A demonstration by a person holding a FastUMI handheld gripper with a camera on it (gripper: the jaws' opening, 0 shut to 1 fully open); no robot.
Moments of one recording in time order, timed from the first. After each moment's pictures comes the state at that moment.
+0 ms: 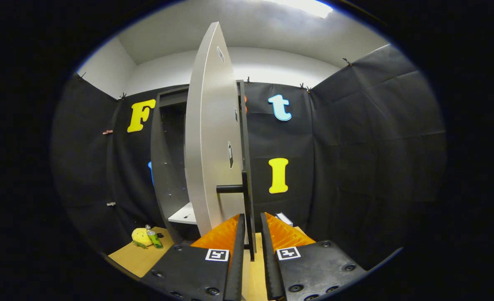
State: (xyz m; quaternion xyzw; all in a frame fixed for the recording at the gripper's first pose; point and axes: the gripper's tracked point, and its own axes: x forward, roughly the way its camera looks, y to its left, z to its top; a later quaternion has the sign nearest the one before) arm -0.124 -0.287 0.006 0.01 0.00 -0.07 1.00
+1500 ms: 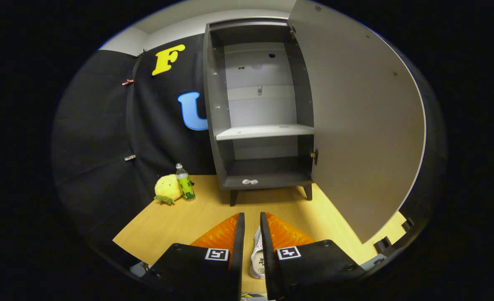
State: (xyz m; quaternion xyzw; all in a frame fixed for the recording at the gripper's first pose) arm -0.141 -0.089 -0.311 0.02 0.20 -0.03 0.98
